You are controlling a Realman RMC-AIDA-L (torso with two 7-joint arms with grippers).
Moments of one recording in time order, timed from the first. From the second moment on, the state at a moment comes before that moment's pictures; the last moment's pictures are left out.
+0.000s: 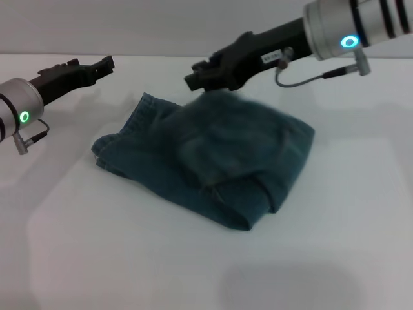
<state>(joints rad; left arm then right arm) -0.50 -2.07 1.19 0.68 1.39 0.57 -1.67 1.00 2.07 -0.95 -0.79 -2.15 -1.40 1.96</state>
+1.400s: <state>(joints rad) -0.55 -2.06 1.17 0.66 1.29 0.58 -1.54 0.90 2.04 -1.02 -0.69 -2.25 -1.64 2.14</state>
